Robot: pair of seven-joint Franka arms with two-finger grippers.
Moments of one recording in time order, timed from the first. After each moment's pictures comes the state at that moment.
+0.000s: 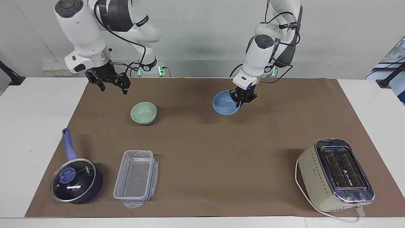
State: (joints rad) left arm -0.68 -0.06 0.04 -2.32 -0.09 2.42 -0.48; right arm -0.10 -0.07 0.12 -1.86 -0.02 1.73 0.19
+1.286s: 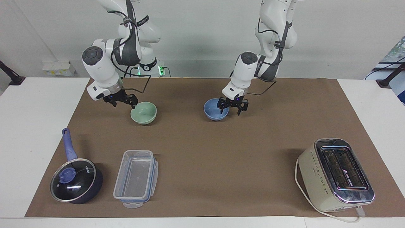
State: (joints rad) left arm -0.57 0.04 0.08 -2.22 -0.09 2.40 -0.42; right arm -0.14 -0.08 0.12 -2.28 -0.01 2.09 0.09
